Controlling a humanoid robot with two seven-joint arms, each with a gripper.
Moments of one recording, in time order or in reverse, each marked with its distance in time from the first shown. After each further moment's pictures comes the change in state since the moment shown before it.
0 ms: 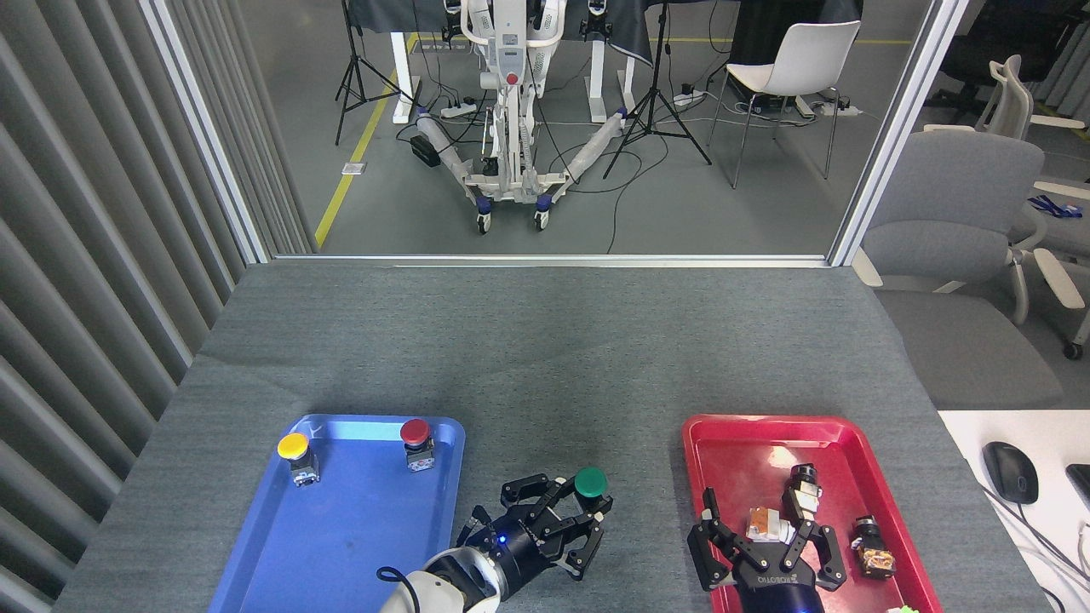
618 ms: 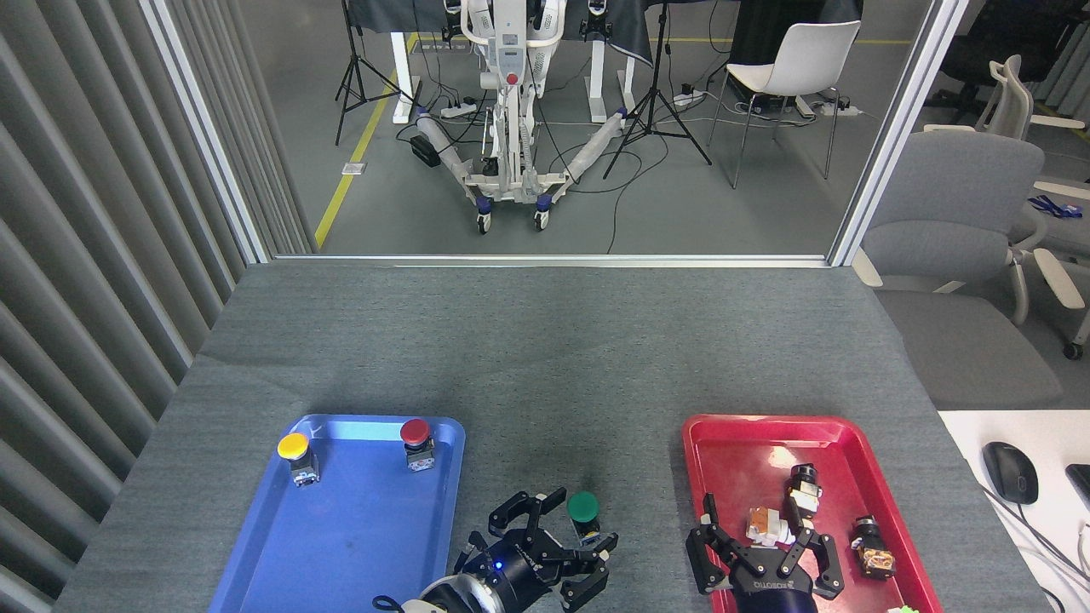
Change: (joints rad) left arm 0.071 0.003 0.000 -0.041 0.016 0.001 0.019; right arm 0.005 -0.003 0.031 0.013 0.004 0.068 -0.005
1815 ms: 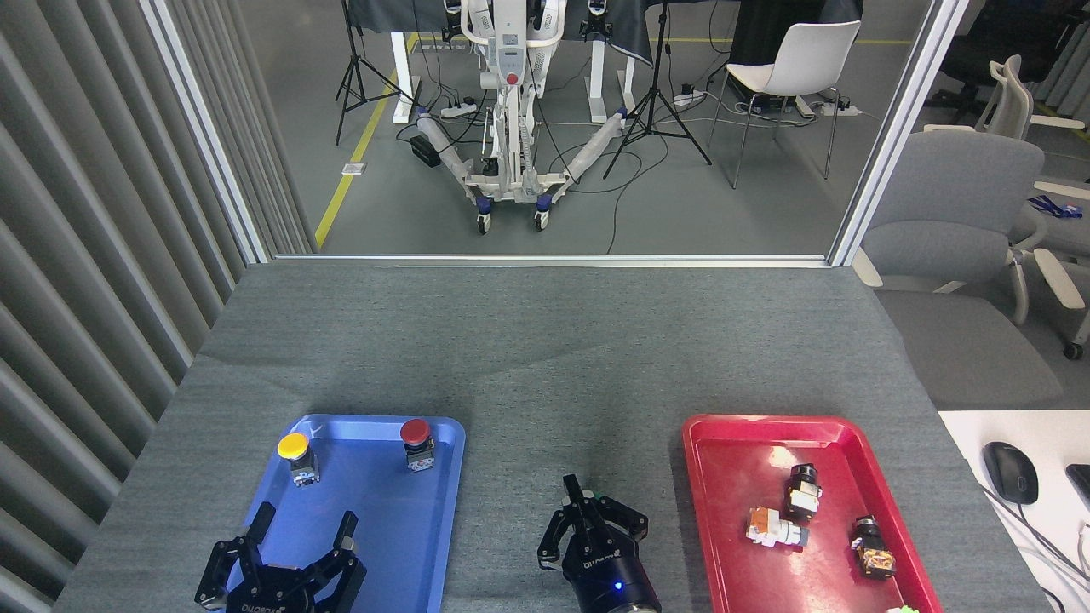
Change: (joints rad) left arm 0.542 0.216 0.423 -0.775 0.234 0.251 0.009; right arm -0.187 0.131 0.308 0.252 0.199 0.056 0.079
